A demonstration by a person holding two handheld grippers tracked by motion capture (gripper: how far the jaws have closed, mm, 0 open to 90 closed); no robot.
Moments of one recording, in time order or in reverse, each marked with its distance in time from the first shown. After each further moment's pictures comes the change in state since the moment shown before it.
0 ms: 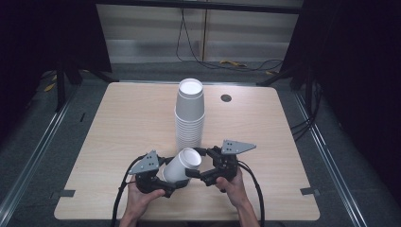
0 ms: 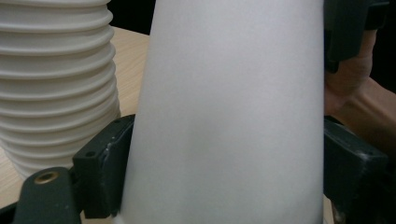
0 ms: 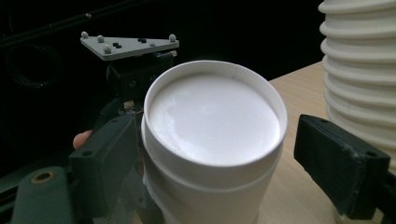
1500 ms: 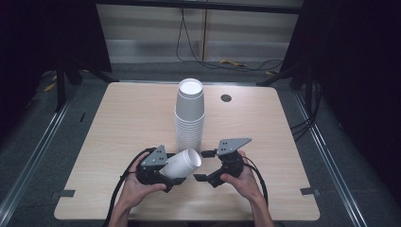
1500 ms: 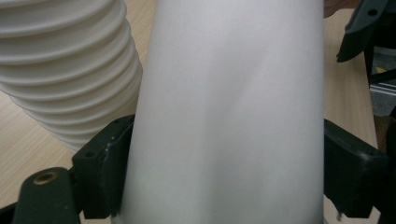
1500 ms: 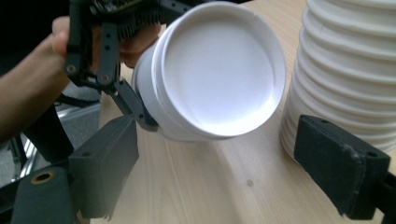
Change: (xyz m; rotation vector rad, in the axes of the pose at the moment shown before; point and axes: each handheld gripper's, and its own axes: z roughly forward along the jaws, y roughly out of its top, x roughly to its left) left arm 0.013 0.020 0.009 0.289 0.038 0.152; right arm -0.008 0.011 -0.011 0.385 -0.089 -0.136
